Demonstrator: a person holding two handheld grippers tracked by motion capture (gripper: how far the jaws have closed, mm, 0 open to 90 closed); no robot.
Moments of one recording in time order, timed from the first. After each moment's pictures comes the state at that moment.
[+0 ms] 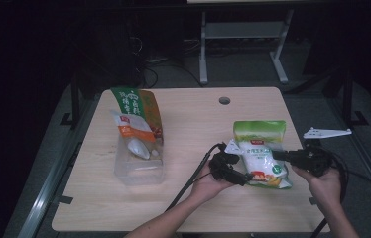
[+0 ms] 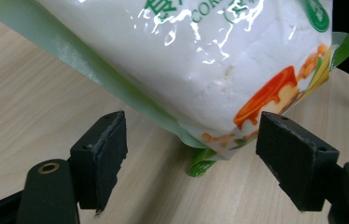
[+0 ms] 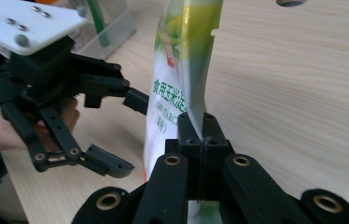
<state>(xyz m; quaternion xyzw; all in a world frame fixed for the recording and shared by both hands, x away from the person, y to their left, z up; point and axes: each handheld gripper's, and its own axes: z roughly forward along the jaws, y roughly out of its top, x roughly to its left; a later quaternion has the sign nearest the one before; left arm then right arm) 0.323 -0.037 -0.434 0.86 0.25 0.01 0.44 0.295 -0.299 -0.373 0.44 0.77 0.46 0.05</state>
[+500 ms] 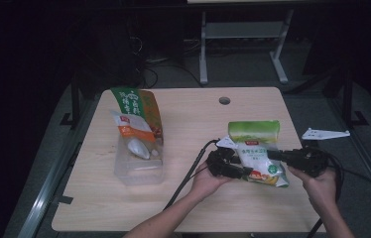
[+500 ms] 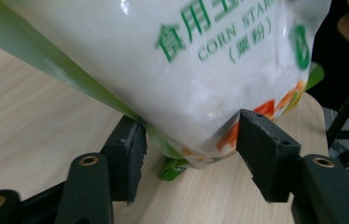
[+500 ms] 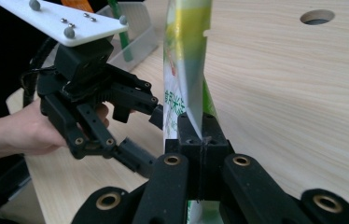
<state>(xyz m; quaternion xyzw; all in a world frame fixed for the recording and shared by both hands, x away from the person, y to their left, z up) 0.336 -0.026 -0.432 0.84 0.25 -0.04 0.48 0.293 -0.292 -0.375 0.42 0.76 0.50 0.04</state>
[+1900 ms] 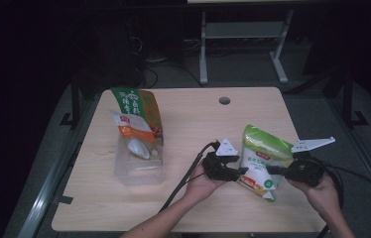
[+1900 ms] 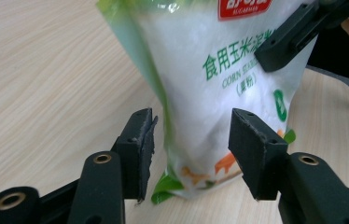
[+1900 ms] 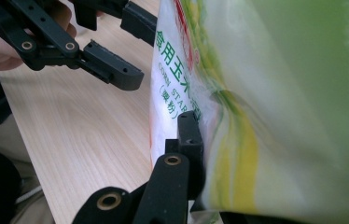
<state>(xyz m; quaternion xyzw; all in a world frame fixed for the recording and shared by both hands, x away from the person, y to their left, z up) 0.312 -0.014 -0.416 0.85 0.21 0.05 0.47 0.283 -0.284 -0.393 0.39 0.83 0.41 0.03</state>
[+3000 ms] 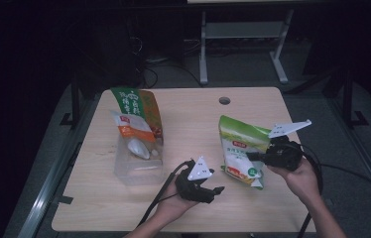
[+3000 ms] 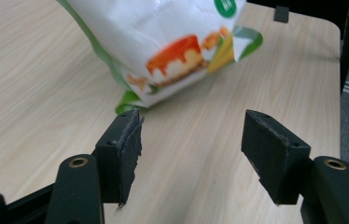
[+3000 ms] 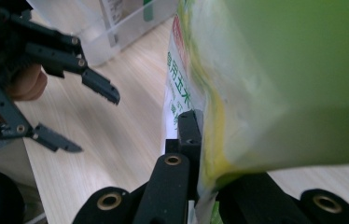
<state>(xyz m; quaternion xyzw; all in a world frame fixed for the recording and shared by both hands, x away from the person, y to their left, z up) 0.263 0.055 -0.421 0.87 0.19 0.09 0.45 0.308 -0.226 -0.355 0.35 0.84 0.41 0.05</state>
